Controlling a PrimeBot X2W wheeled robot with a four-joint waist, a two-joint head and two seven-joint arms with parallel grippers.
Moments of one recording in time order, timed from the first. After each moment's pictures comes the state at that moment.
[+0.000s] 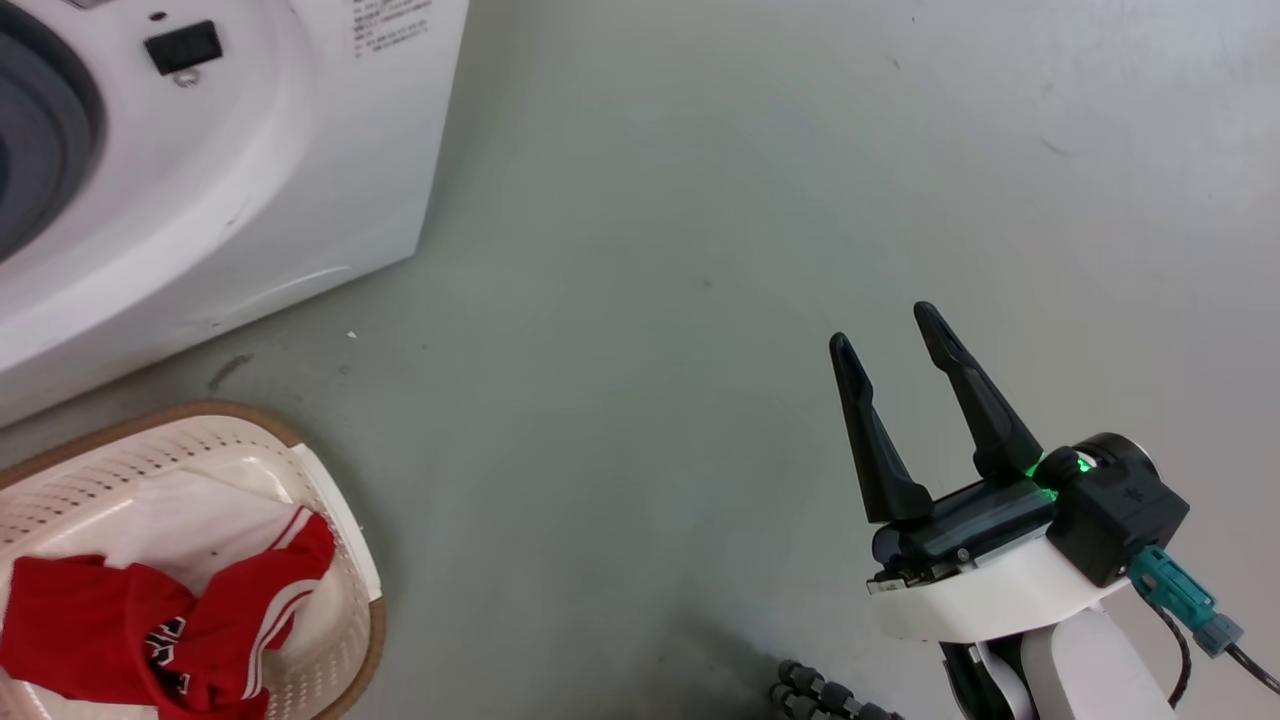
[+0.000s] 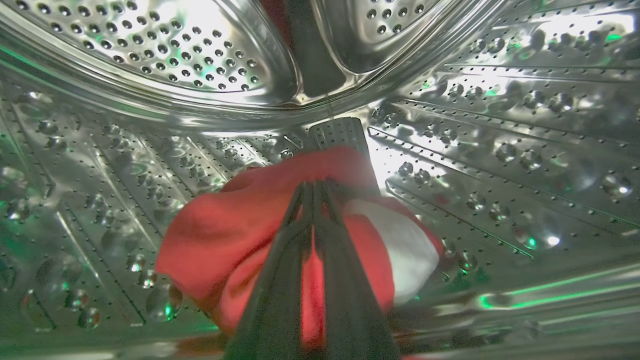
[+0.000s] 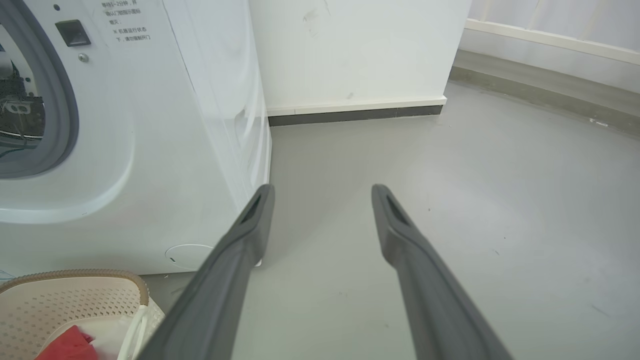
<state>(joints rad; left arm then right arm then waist) -1.31 0.71 -0.18 1.09 -0.25 -0.02 0.05 -0.17 -0.05 0.27 -0.06 0.20 0.13 -0.26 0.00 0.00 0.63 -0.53</state>
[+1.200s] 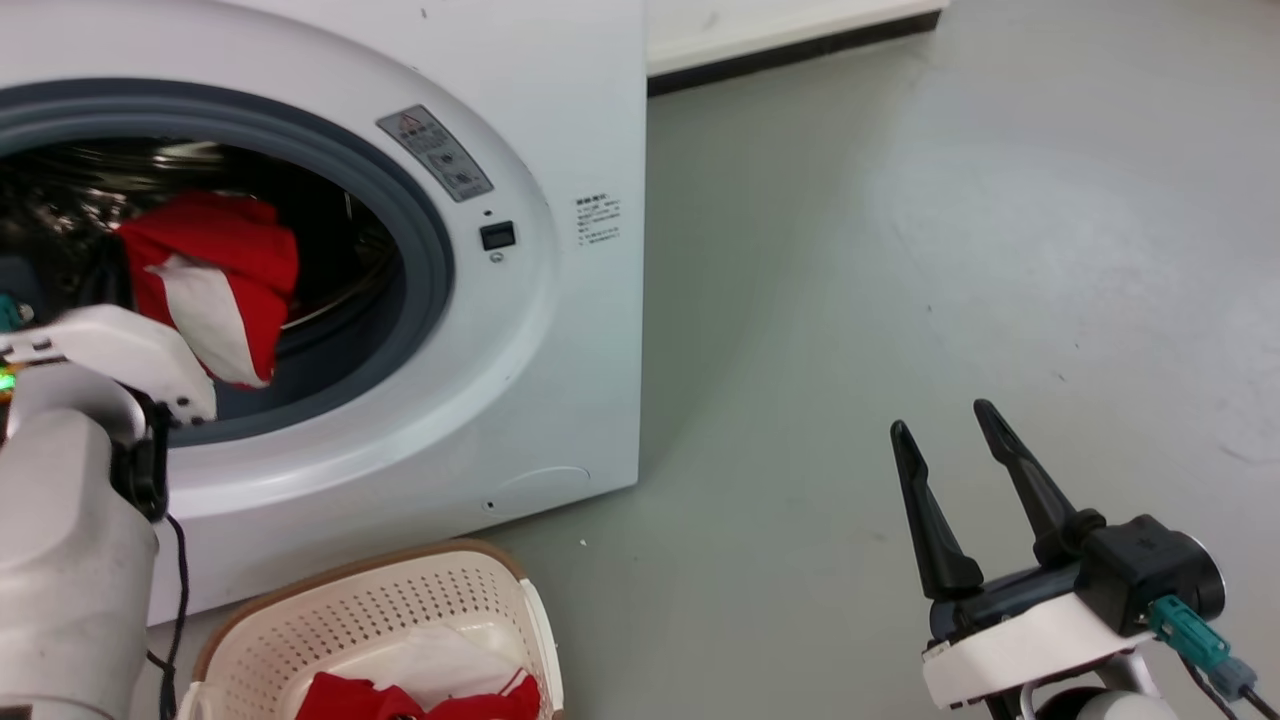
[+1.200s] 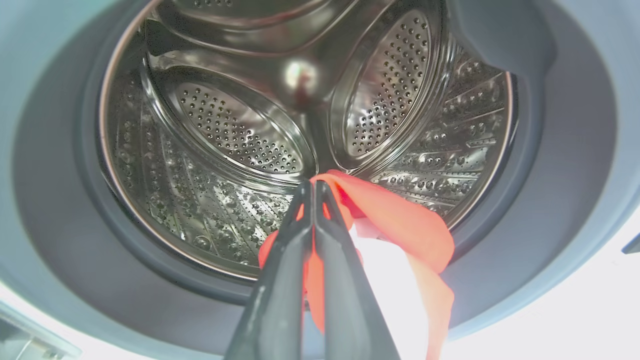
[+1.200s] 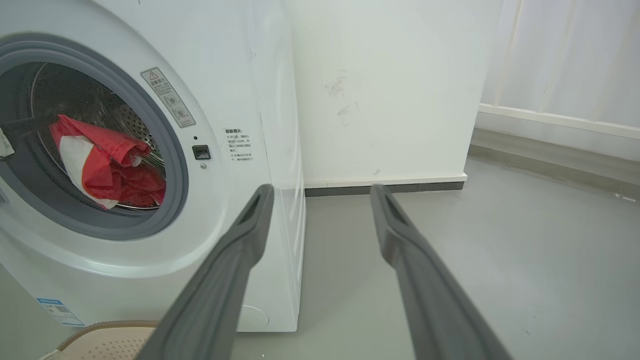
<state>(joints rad) -0.81 0.44 -0.14 1.00 -0.38 -0.03 -0.26 -0.01 -0.05 0.15 -0.12 0.12 0.13 -0.12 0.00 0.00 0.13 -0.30</state>
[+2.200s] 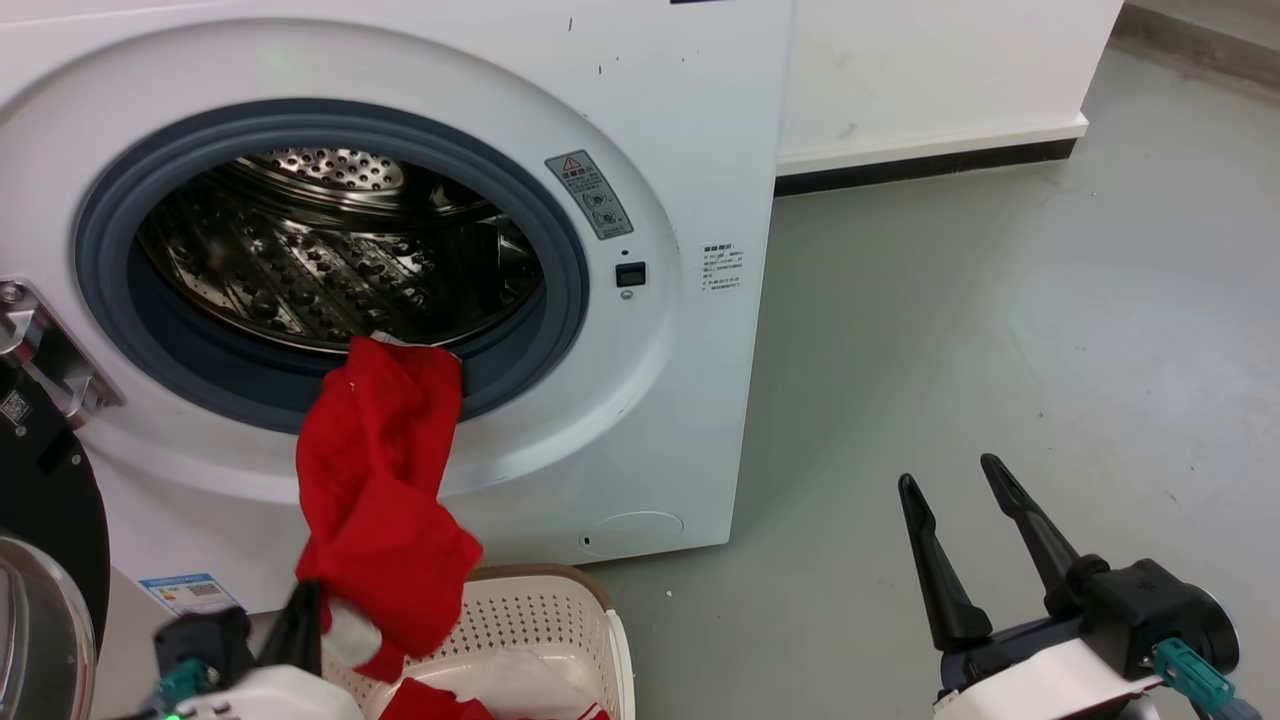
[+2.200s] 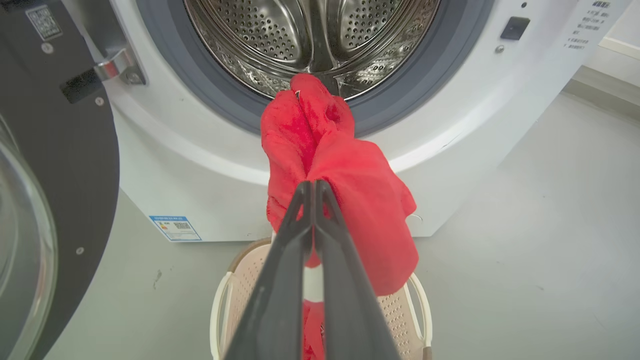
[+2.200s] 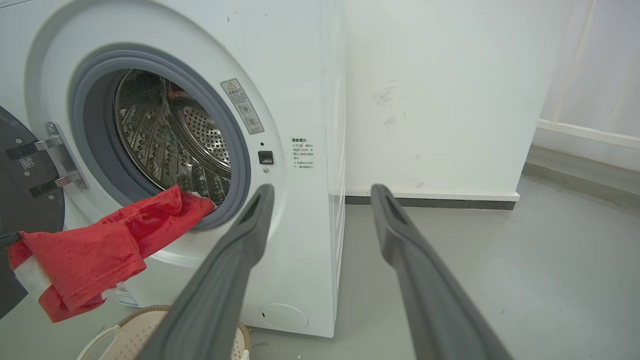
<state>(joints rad) 0.06 0.36 -0.16 0.09 -0.47 0.17 -0.01 0.10 -0.05 0.14 -0.19 0.10 0.13 -0.05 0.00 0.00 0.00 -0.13</state>
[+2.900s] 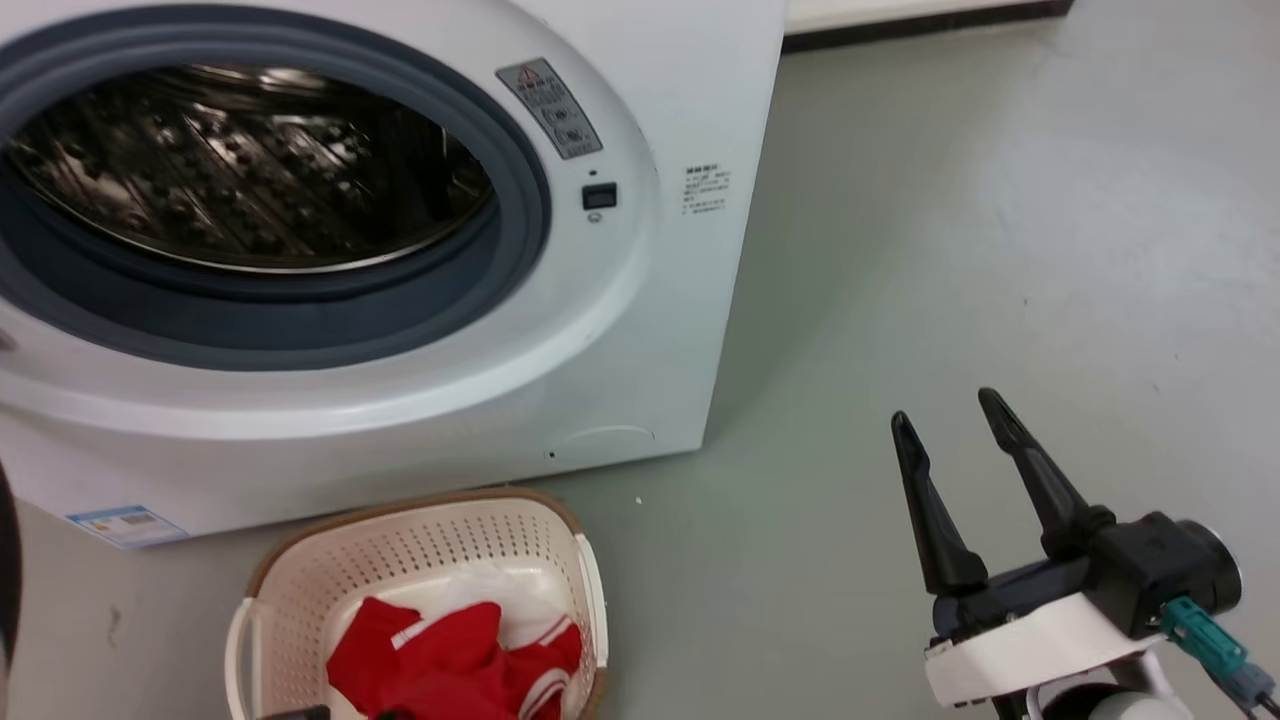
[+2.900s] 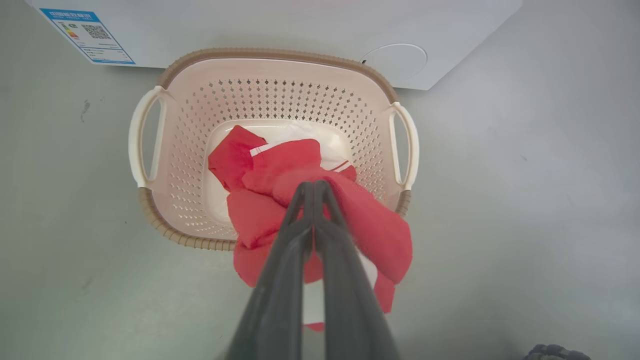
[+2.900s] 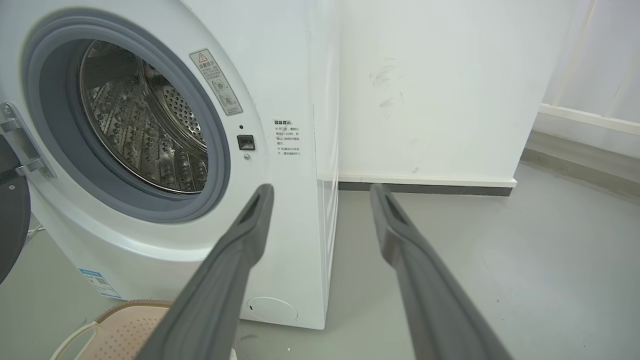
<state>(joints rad) 0.14 0.23 -0.25 0.35 -0.53 0.12 -0.06 0.02 -0.05 0.16 -0.21 0.09 0.13 -0.06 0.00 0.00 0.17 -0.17</state>
